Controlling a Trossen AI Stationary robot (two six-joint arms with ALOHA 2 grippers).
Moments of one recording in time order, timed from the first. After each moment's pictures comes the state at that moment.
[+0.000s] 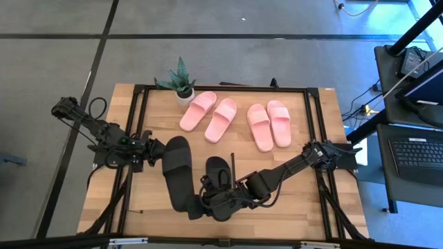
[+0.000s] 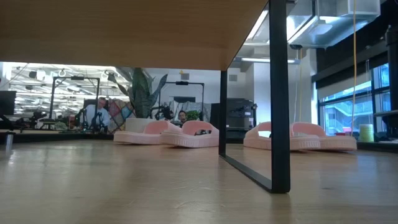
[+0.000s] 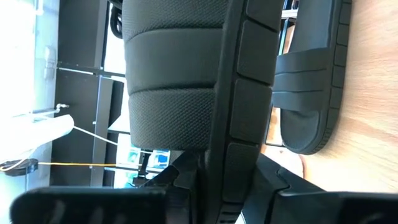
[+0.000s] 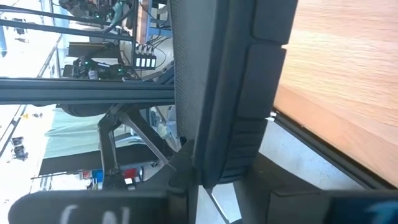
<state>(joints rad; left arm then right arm) -0.50 0.54 0.51 0.01 -0.36 1.37 0.50 2.23 2.33 -0.54 0.31 1.62</state>
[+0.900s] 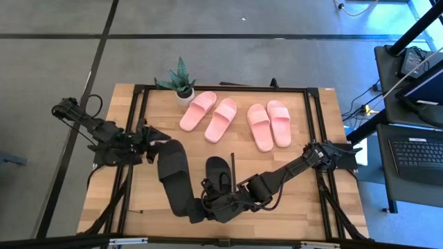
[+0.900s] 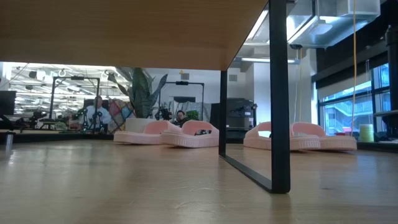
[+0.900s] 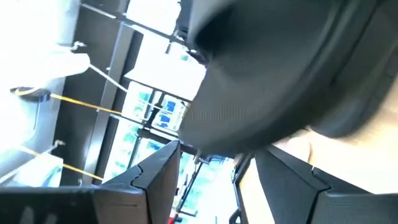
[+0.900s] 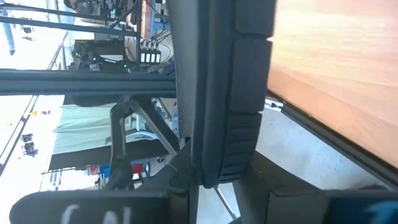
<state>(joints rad) -0.51 0.46 0.51 0.02 -0.53 1.18 0.53 2.23 2.33 -0.52 0.31 1.64</state>
